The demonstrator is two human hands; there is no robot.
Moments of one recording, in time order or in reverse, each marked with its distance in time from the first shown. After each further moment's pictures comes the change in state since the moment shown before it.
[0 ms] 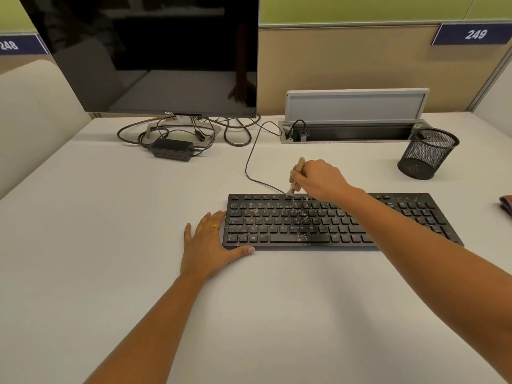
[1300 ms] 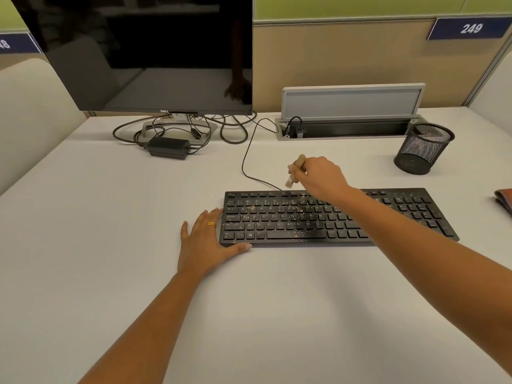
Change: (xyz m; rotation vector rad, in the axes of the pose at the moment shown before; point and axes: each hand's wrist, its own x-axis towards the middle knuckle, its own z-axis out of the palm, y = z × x) left_hand 0.000 -0.001 0.001 0.005 0.023 0.007; right_hand -0.005 0.005 0.005 -0.037 0.093 0.006
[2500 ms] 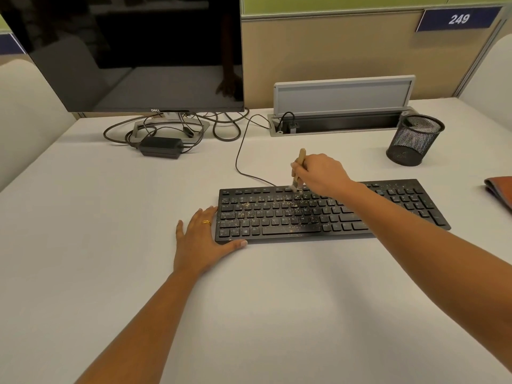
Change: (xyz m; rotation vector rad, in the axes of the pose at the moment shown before) left_hand 0.000 0.000 0.001 0.002 0.004 0.006; right_hand -0.005 0.015 -0.003 0.030 -0.042 0.004
